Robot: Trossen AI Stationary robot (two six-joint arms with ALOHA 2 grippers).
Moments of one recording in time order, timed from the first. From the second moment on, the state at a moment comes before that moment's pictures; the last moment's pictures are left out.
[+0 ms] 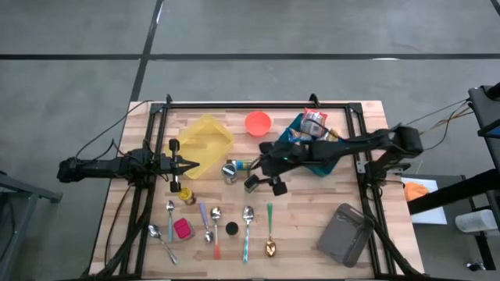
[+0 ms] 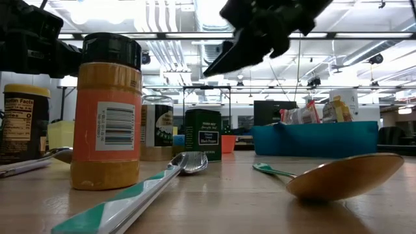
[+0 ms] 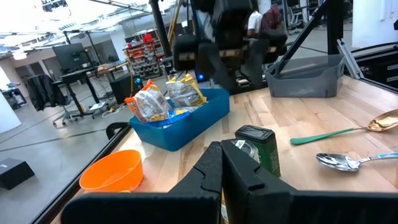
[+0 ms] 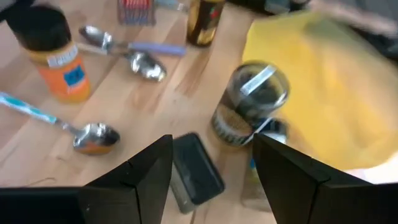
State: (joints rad) left arm 0.00 0.06 0.01 0.00 -0.08 0.26; right arm -0.01 1.64 1.06 -0.06 -0.16 -0.30
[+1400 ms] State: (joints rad) left arm 0.00 0.06 0.01 0.00 -0.08 0.26; right arm -0.04 1.83 1.18 -0.24 -0.21 -0.34
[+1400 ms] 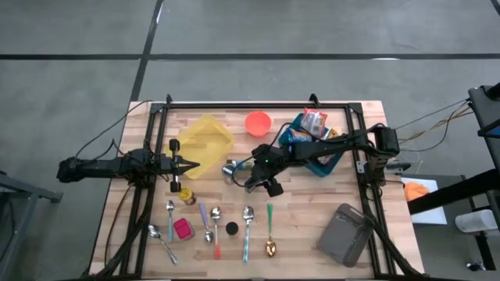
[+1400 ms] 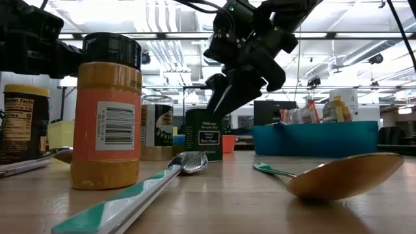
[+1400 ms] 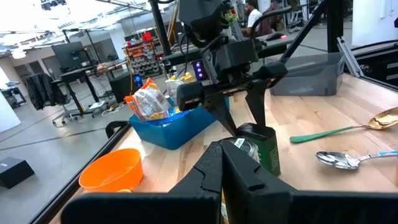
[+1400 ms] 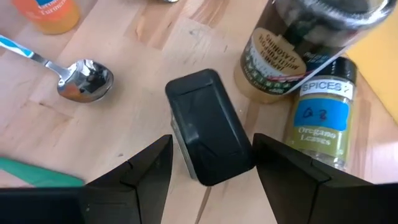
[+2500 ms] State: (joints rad) left arm 0.00 0.06 0.01 0.00 -0.08 0.26; right arm -0.04 1.84 1.10 -0.10 -0.21 -0.35
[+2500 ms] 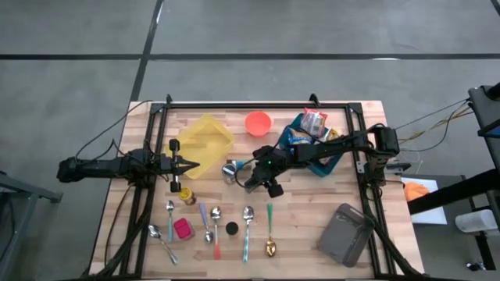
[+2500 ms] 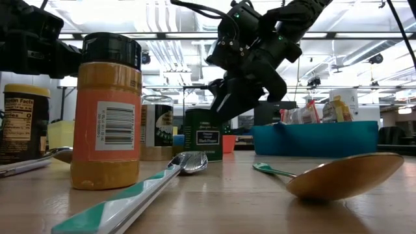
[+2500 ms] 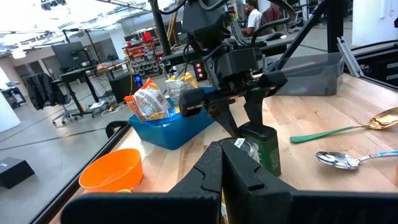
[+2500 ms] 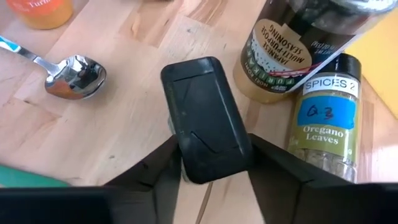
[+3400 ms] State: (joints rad) left arm 0.00 0.06 0.01 0.00 -0.08 0.26; right arm -0.05 1.84 1.09 -0.10 -0.21 -0.34
